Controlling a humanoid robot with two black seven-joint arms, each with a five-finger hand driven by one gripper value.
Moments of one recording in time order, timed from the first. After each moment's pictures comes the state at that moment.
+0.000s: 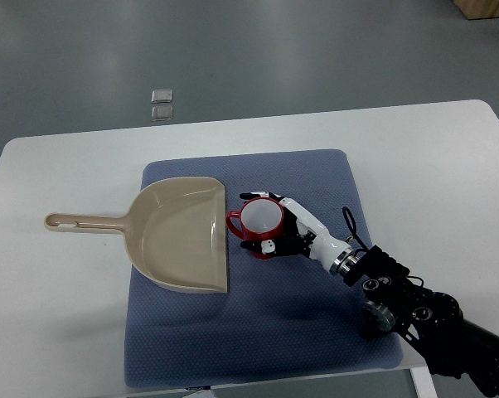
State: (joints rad) left arm -0.01 0.00 0.05 -0.21 0.08 -0.02 0.09; right arm 0.45 0.00 0.66 0.76 -0.96 0.15 0.61
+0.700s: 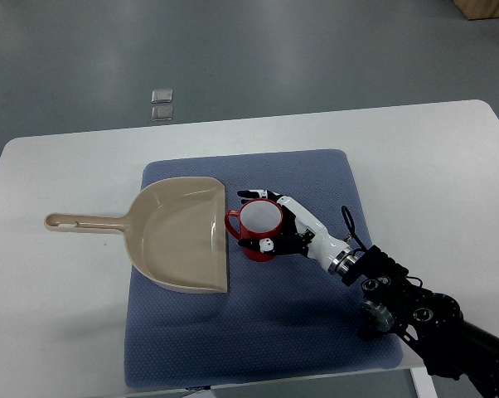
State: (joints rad) left arm -0.01 0.00 0.05 -0.21 0.08 -0.02 0.10; right arm 0.45 0.00 0.68 0.79 -0.95 0.16 0.61
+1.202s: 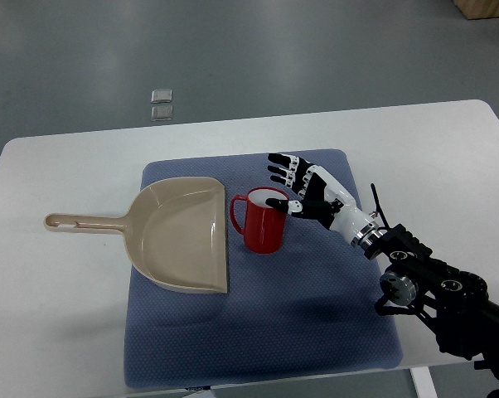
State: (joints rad) left arm -0.01 0.00 0.06 -0.21 0.08 -0.02 0.10; right arm 0.50 -0.09 0.71 0.79 -0.72 0.25 0.61
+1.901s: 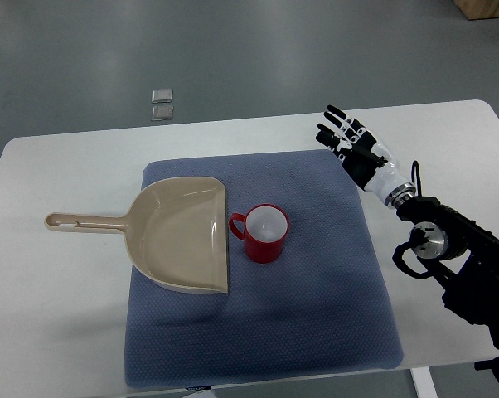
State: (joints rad) left arm -0.01 0.00 0.06 -0.21 0.08 -0.02 0.10; right arm 0.58 -0.17 0.93 0.77 -0.20 0.29 0.21
